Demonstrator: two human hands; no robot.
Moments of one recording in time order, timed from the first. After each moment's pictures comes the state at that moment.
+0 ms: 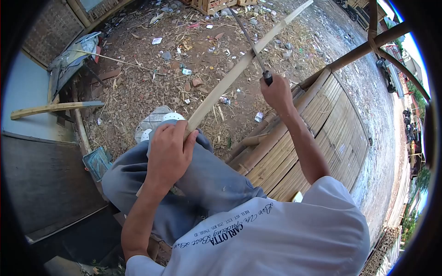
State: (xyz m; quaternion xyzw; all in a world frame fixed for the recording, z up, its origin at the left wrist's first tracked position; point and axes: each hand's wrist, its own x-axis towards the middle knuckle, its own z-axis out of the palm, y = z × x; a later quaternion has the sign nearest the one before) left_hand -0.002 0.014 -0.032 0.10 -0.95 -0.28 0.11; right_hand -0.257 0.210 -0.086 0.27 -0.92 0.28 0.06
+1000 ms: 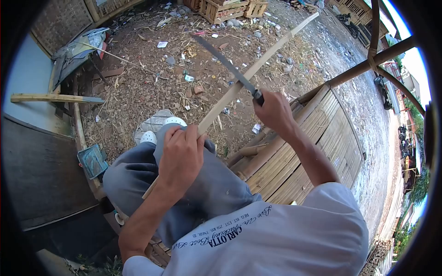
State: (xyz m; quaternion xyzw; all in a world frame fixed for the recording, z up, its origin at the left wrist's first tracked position) left_hand 0.004 0.024 -0.040 0.08 -0.96 -0.16 0.21; right_hand -0.207 0.187 -0.040 0.35 -0.91 0.21 0.01
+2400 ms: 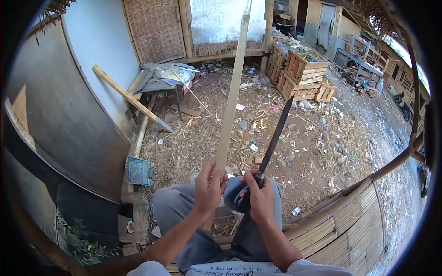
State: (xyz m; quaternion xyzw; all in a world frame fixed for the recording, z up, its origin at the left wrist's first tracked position) left_hand 0.035 -0.017 -0.016 0.26 -0.58 -0.67 0.39; right_hand -0.062 0.078 -0.021 0.15 -0.55 0.73 -0.36
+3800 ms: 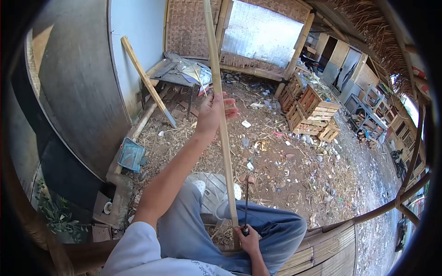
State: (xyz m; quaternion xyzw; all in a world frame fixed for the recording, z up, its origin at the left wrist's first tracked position) left_hand 0.005 -0.189 0.042 0.16 -0.46 -0.70 0.52; right_hand -0.060 0.154 -0.196 0.39 -0.78 0.43 -0.25
